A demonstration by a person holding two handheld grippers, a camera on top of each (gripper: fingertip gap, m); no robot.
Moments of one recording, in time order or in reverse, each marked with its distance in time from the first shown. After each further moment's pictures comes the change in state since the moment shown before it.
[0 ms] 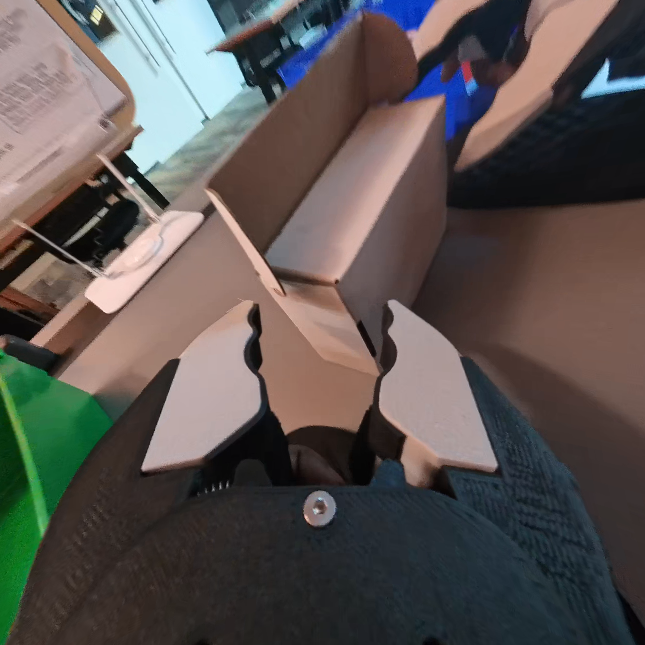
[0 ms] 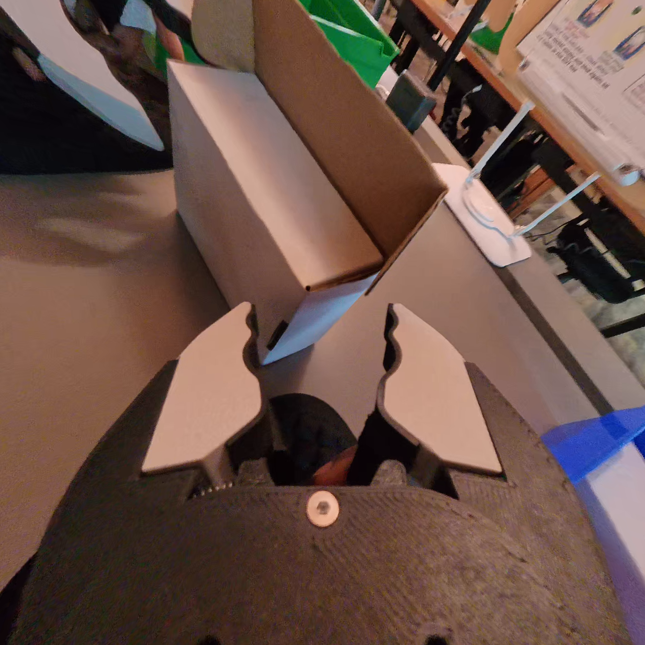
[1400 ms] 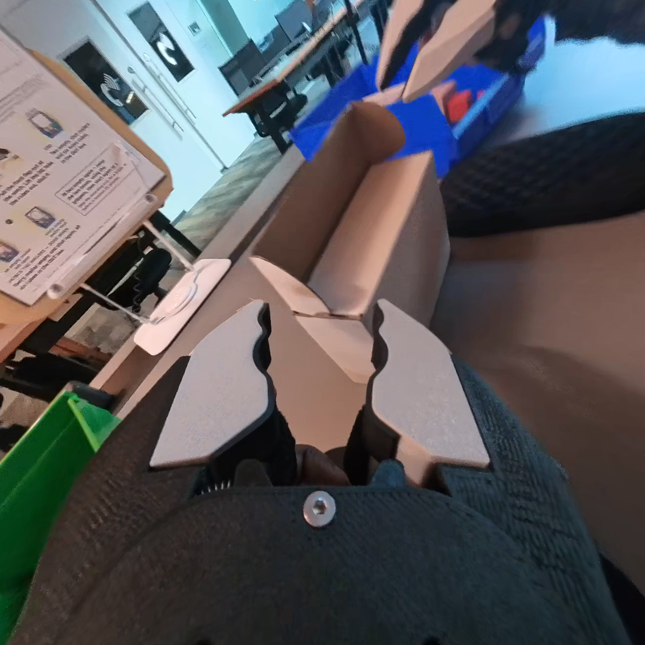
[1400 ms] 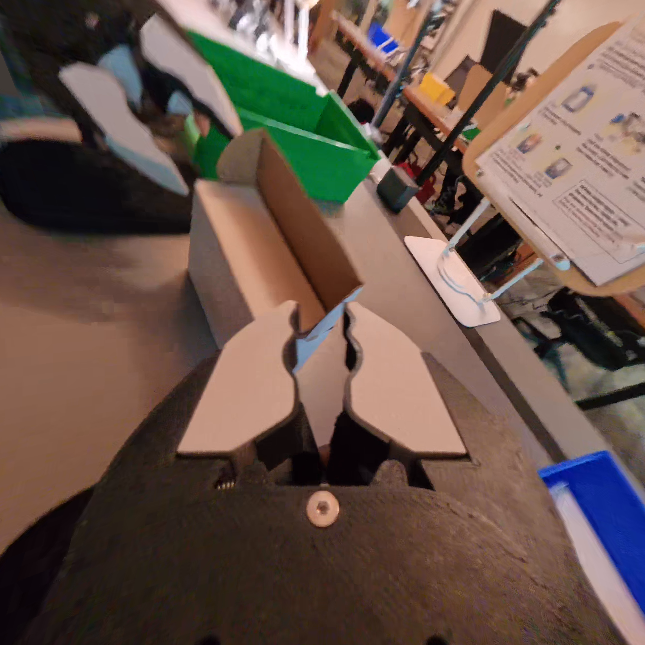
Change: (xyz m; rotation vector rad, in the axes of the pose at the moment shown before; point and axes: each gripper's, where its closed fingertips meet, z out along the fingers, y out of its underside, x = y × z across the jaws) left arm -0.009 -0.032 -0.014 0.083 -0.025 0.117; right arm 0.028 -0.048 -0.036 0.166 -0.056 -0.050
